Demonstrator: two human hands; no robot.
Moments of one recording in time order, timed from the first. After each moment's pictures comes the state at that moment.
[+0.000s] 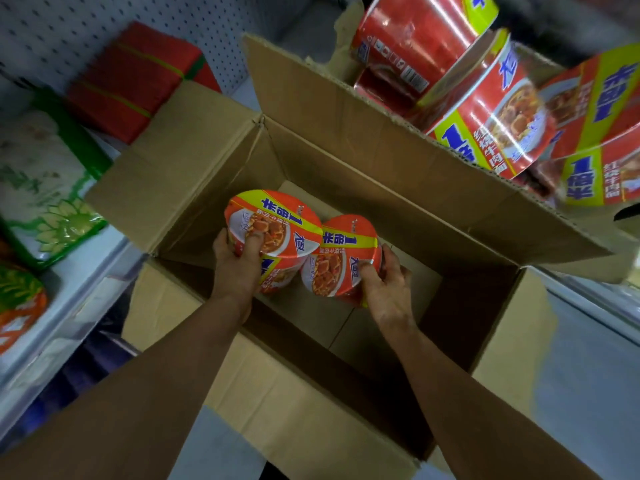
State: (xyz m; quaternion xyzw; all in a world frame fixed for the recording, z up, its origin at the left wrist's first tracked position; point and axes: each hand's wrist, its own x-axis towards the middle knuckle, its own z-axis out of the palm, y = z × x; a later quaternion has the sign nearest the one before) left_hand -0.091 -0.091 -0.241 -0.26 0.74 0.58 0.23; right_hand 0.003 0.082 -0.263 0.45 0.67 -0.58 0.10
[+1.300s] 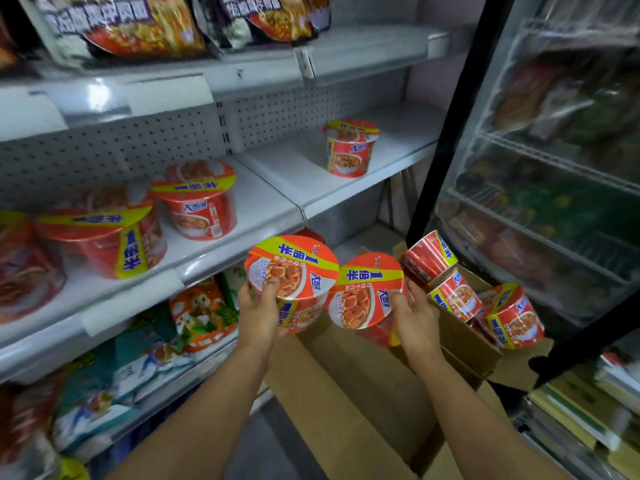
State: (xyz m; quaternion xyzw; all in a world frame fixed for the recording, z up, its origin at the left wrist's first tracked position) left_hand 0.043 -0.222 0.068 -0.24 0.61 0.75 0.01; right_hand 0.061 -0.014 0.050 0.27 0.78 -0.56 -0.05
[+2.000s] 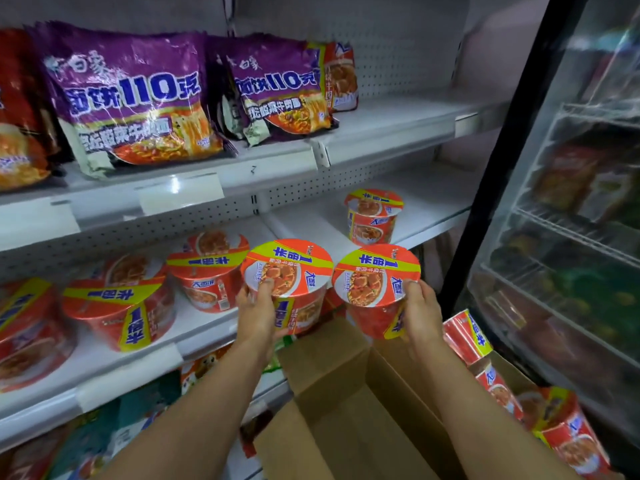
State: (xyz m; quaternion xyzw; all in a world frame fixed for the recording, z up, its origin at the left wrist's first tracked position) left_hand -0.071 -0.214 0.139 -0.28 0.56 0.77 -0.05; right_hand -0.087 0.001 0.130 0.24 0.72 -0.64 -0.07
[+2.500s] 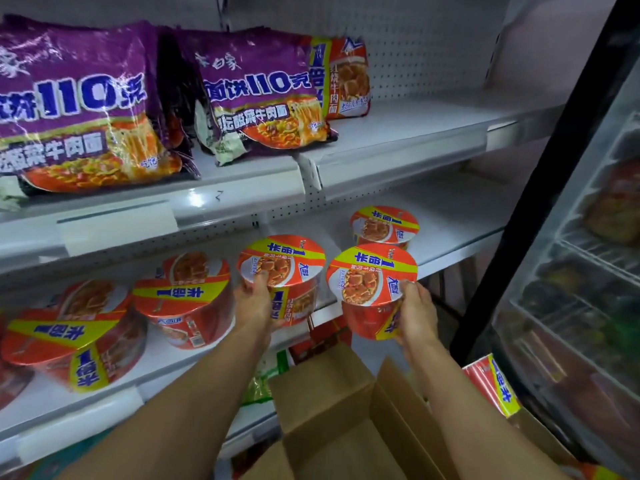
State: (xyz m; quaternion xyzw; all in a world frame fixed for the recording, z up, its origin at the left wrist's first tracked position) left_hand -0.181 -0.200 0.142 -0.35 0.54 0.76 -0.08; right_hand -0.198 0.012 0.127 0.22 0.69 -0.69 -0.03
